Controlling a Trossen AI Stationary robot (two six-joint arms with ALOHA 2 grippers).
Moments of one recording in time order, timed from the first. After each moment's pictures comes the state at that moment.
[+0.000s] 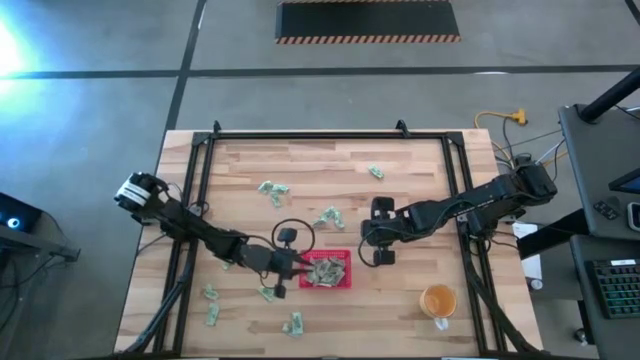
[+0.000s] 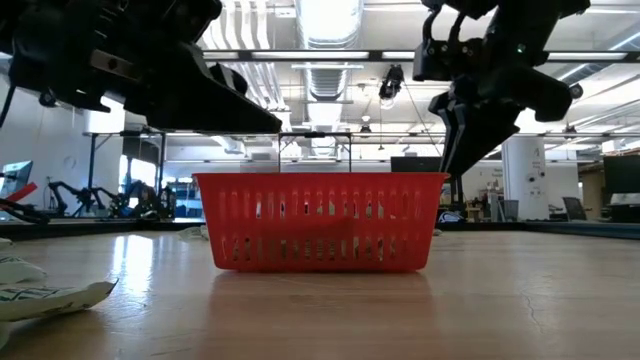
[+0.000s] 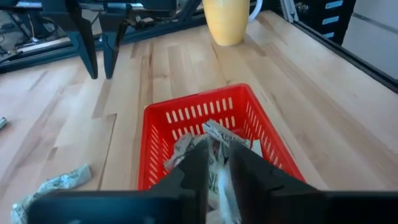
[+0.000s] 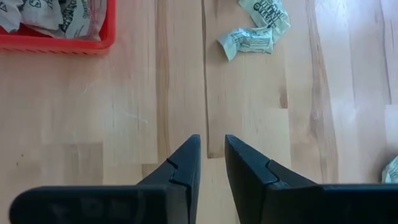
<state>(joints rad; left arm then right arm) -0.42 1.60 0.58 0.68 -0.31 0.03 0.22 1.52 0.94 -0.60 0.29 0.17</state>
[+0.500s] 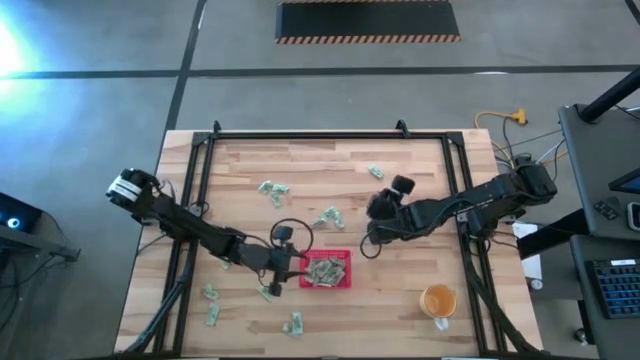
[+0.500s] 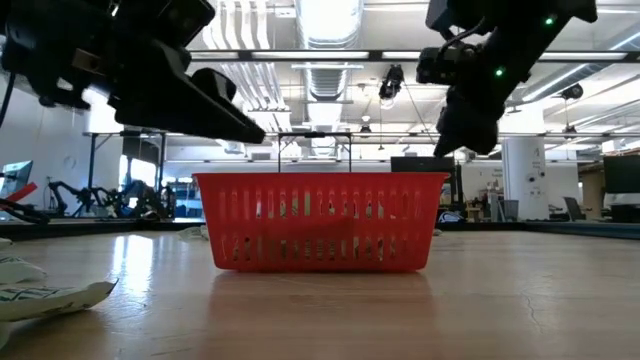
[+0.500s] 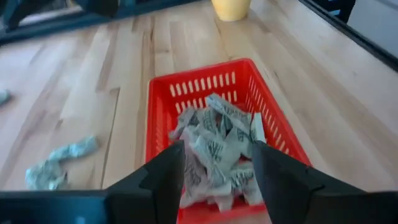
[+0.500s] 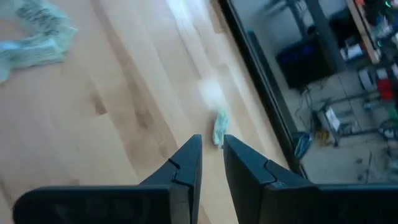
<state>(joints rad) -0.43 1.51 0.58 0.48 -0.31 -0.02 0.18 1.52 0.92 -0.71 0.90 0.41</state>
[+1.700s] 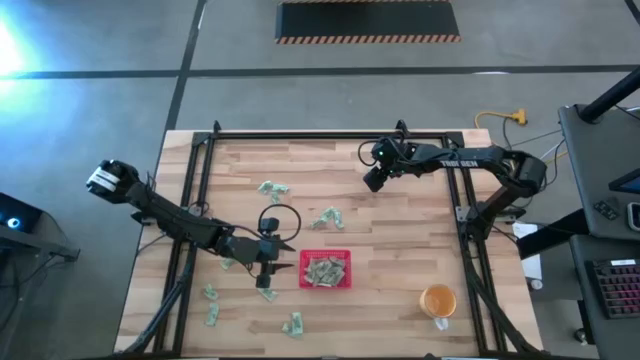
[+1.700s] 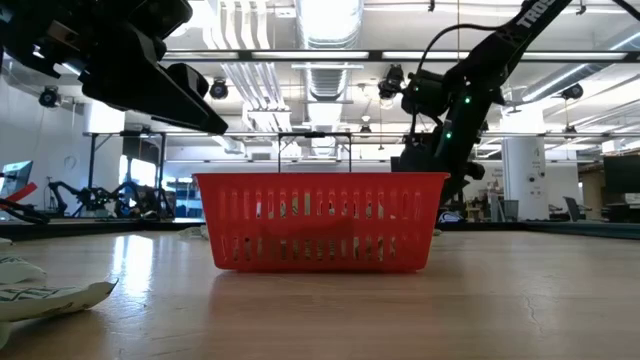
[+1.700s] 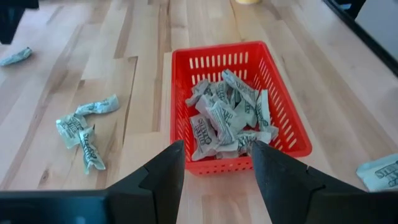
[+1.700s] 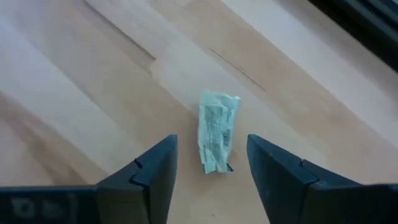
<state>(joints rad) -0.43 1.29 0.56 0.20 -0.32 -0.15 -0.54 1.59 0.85 -0.35 0.18 0.29</state>
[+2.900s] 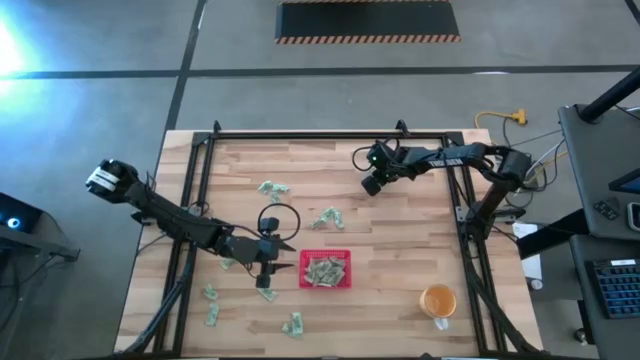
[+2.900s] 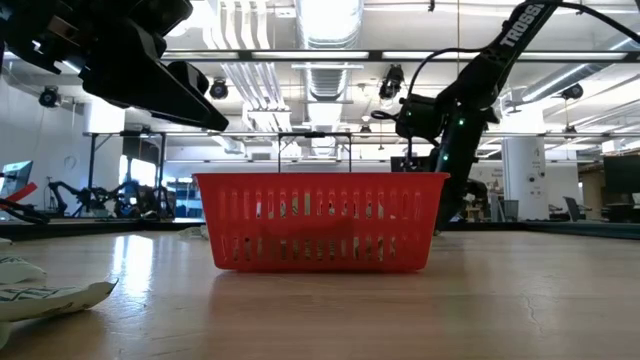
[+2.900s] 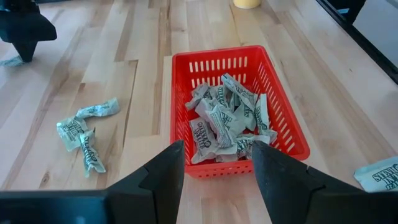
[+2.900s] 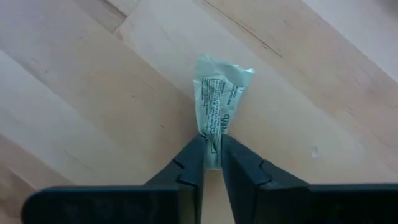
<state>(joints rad) -0.43 1.28 0.56 0.20 -0.32 -0.15 -0.54 1.71 0.86 -0.33 0.18 0.33</state>
